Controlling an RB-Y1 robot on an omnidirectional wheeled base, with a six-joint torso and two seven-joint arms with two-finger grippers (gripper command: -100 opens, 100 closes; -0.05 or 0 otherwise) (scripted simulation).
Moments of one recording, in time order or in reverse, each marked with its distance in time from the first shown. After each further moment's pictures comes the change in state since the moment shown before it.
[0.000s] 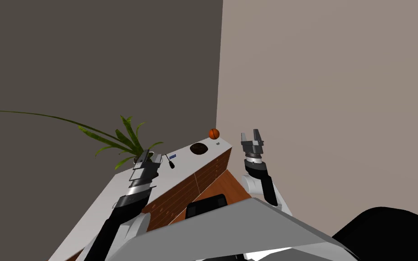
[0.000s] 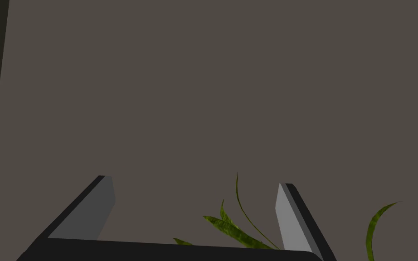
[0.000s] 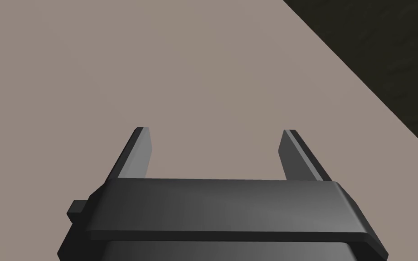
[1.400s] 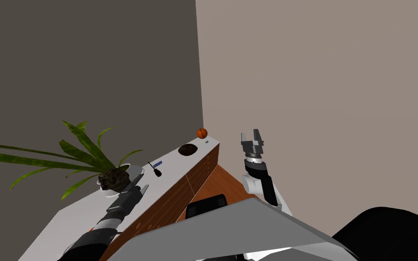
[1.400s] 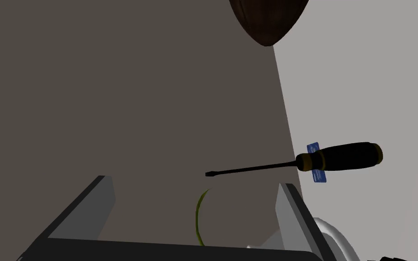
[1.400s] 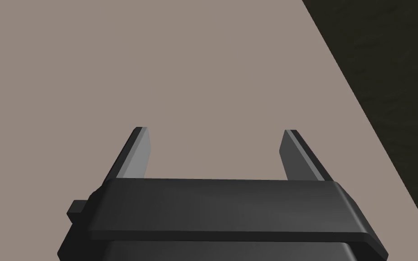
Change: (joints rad) left arm 0.265 0.390 0.082 0.114 0.242 0.229 0.043; right arm 0.000 0.000 0.000 0.000 0.000 0.000 0.000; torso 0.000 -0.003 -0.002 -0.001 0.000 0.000
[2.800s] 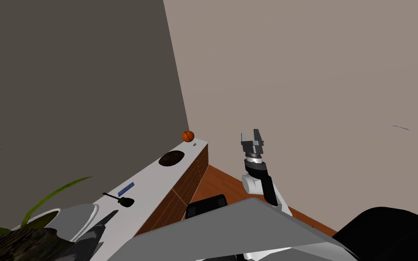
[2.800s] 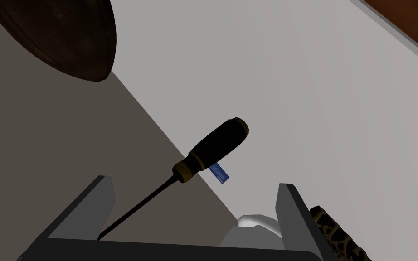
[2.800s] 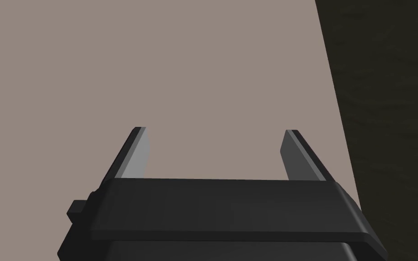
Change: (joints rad) left arm 0.221 0.265 0.089 0.087 0.049 0.327 0.005; right arm 0.000 0.000 0.000 0.000 0.000 0.000 0.000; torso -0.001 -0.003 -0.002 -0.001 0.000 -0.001
